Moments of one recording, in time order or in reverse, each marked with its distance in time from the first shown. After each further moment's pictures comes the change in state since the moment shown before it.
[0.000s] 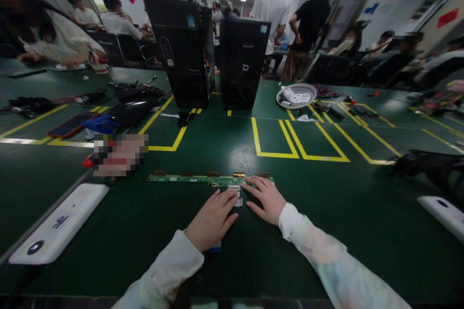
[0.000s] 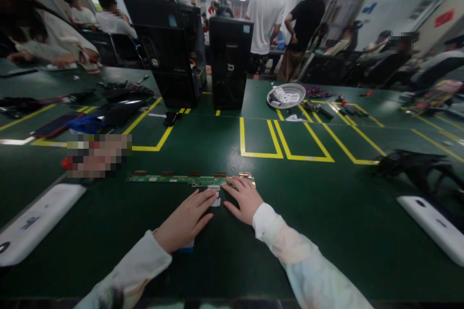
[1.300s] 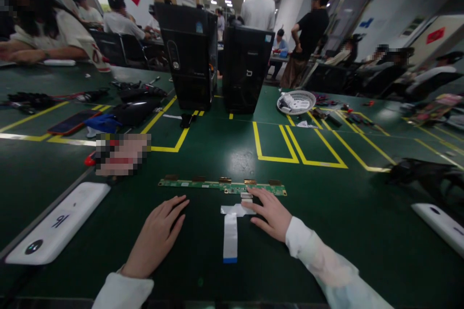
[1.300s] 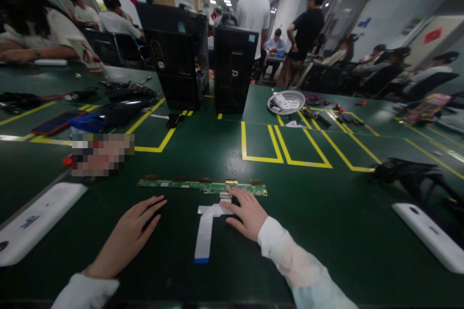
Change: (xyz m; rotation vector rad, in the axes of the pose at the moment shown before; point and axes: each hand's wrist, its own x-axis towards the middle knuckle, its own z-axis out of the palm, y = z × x) left_hand -0.097 -0.064 -0.022 0.091 0.212 -0.377; right_hand -0.019 -0.014 -0.013 0.001 -0.150 -0.066
